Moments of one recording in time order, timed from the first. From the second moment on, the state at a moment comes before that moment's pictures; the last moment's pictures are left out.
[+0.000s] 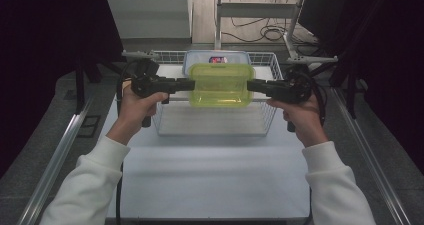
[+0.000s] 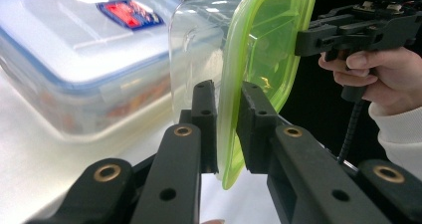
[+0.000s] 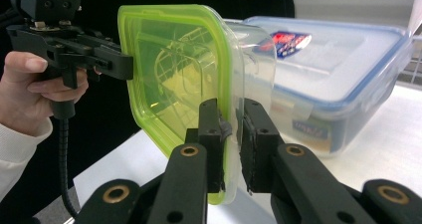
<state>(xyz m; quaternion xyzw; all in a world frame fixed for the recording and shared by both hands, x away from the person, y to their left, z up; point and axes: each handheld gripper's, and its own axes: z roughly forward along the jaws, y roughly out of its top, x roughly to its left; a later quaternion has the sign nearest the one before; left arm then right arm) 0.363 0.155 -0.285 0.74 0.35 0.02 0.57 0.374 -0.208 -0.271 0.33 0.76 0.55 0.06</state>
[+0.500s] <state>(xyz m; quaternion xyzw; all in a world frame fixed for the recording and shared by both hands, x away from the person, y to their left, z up) 0.385 0.155 -0.267 0.74 0.35 0.02 0.57 0.394 -0.208 -0.254 0.34 0.75 0.56 0.06</state>
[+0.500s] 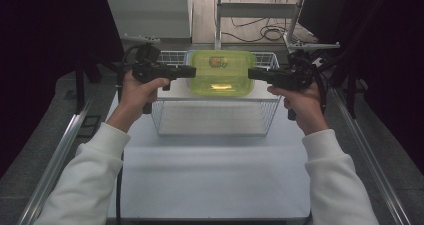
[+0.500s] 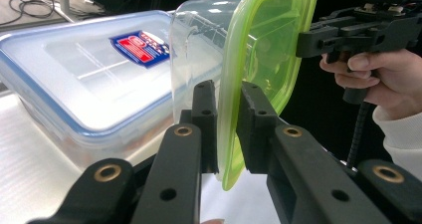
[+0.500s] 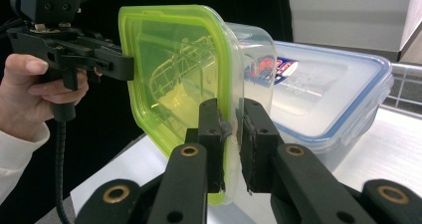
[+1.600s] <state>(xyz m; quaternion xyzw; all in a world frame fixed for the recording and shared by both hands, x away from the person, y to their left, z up) 0.455 0.159 -0.265 0.72 0.42 -0.01 0.56 0.466 -0.195 -0.249 0.40 0.73 0.56 0.02</state>
